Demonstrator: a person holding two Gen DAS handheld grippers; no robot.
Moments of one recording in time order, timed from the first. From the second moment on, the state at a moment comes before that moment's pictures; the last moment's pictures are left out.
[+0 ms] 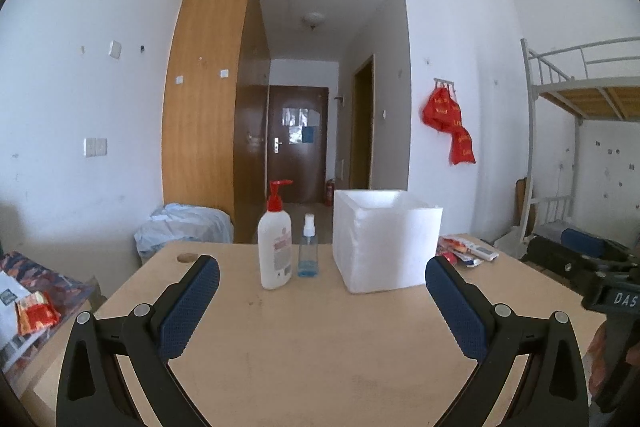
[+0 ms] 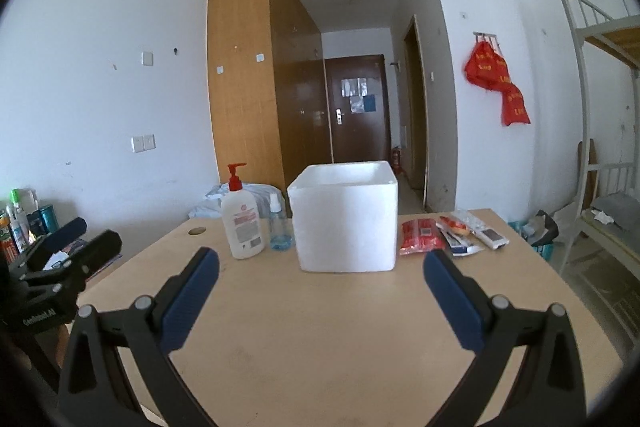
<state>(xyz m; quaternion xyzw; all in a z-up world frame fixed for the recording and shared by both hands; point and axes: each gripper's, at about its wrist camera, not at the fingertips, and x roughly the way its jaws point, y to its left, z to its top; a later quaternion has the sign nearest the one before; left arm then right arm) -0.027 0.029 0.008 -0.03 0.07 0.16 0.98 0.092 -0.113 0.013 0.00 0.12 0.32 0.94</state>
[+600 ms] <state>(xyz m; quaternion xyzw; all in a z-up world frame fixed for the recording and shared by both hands) -0.043 0.032 -0.017 -0.06 0.09 0.18 0.98 0.070 -0.118 -0.003 0.01 0.12 0.32 0.94</state>
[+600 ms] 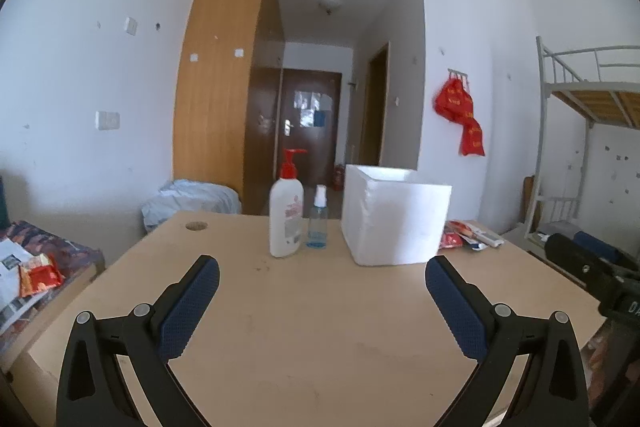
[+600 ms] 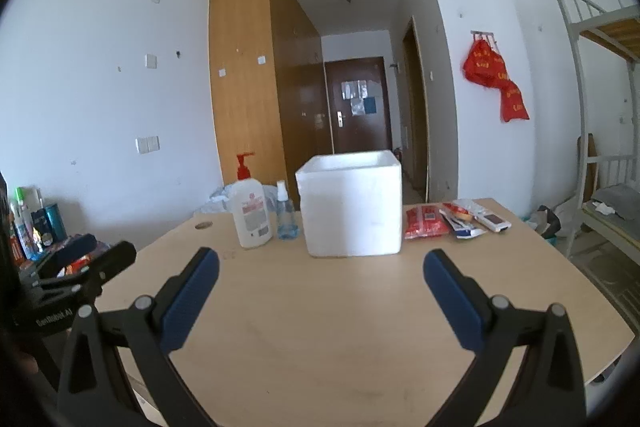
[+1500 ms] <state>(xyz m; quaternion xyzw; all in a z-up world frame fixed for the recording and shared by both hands) -0.042 0.030 -0.020 -0.06 0.11 0.18 0.98 0.066 -0.115 -0.009 0.00 0.13 0.32 0.94</state>
